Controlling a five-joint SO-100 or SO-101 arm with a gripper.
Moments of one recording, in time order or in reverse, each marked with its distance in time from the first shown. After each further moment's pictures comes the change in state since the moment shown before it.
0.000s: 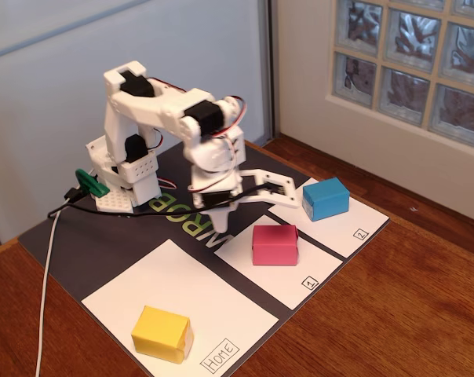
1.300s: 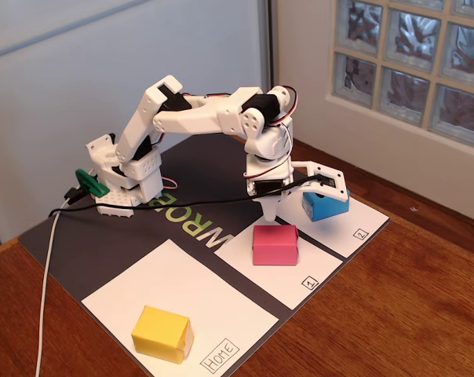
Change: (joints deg) arm -13.1 -19.2 -26.6 6.5 18.8
